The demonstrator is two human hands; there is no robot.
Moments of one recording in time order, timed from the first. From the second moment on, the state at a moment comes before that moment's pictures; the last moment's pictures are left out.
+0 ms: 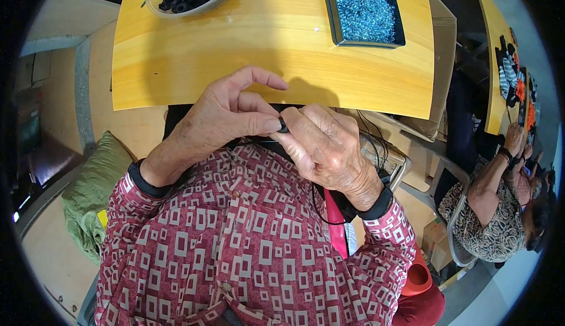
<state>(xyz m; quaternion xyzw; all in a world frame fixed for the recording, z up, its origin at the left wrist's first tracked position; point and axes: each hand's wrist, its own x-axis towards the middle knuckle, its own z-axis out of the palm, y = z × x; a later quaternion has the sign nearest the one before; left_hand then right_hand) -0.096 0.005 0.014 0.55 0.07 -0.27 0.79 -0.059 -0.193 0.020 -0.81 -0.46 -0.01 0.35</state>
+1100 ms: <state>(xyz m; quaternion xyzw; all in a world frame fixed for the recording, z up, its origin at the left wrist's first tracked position) -0.113 0.020 0.018 0.45 0.05 -0.18 0.87 -0.058 -0.162 0.045 -0.80 -0.52 -0.09 0.27</state>
